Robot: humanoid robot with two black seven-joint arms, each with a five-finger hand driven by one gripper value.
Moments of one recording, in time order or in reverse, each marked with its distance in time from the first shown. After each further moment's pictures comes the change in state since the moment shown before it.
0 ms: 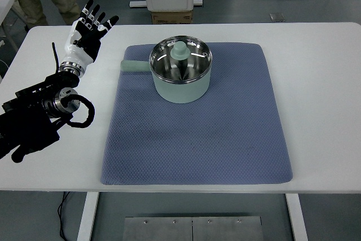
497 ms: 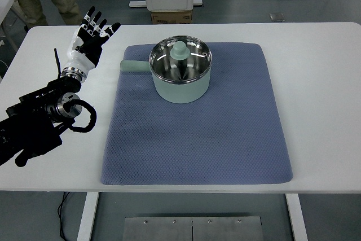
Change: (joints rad) left arm 0.021 -0.017 -0.002 0.019 0.002 0.000 0.000; right arm 0.000 0.000 -0.003 0.000 -0.005 0.000 0.000
